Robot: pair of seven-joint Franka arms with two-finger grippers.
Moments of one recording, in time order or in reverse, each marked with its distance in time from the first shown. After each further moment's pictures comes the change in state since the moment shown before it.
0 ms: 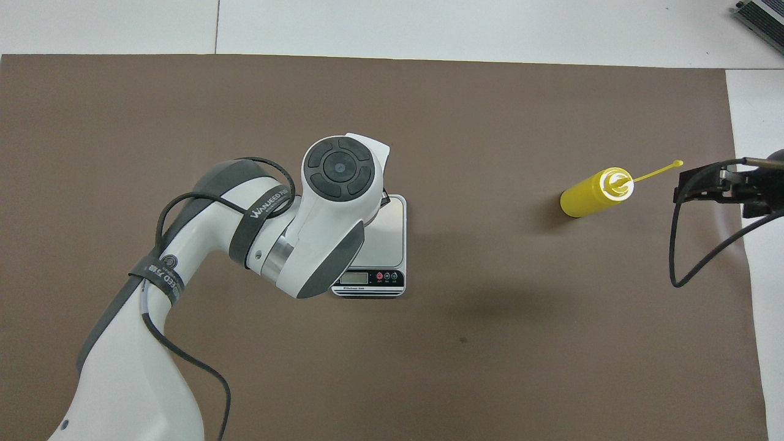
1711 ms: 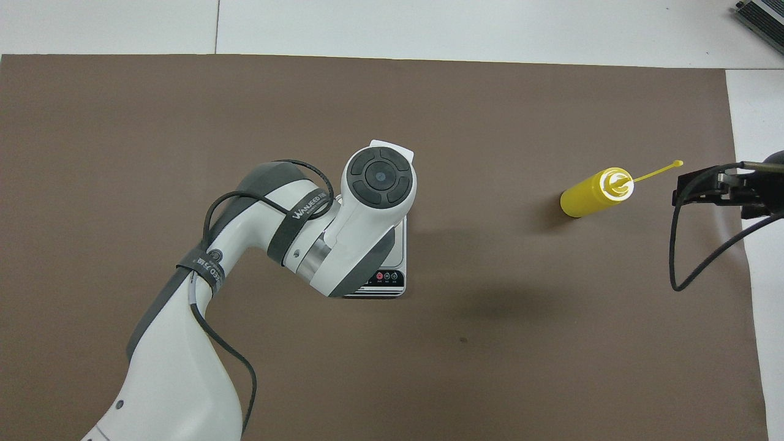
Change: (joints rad) left arm -0.042 0.083 0.000 0.069 0.021 0.008 -0.085; right arm 0.000 -0.002 0.000 -0.008 0.000 0.000 -0.026
